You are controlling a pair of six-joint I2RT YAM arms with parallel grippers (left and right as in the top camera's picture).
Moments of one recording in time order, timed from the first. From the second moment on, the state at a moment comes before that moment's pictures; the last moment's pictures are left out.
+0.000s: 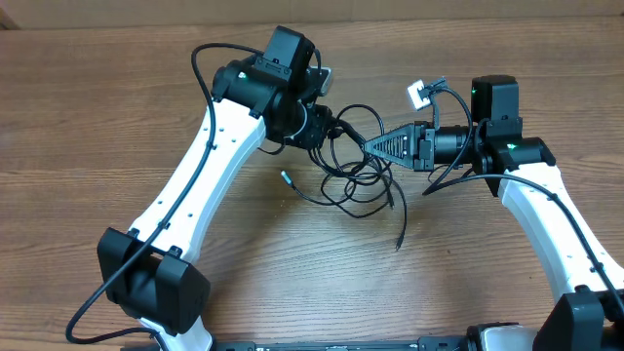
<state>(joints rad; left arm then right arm) -0.42 1.84 1.81 -1.15 0.28 -0.17 0.09 1.50 1.09 -0.40 -1.33 0.16</state>
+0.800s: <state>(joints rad) -0.18 1.79 1.81 -1.26 0.89 0.22 0.09 1.50 1.09 -0.65 -0.43 0.51</state>
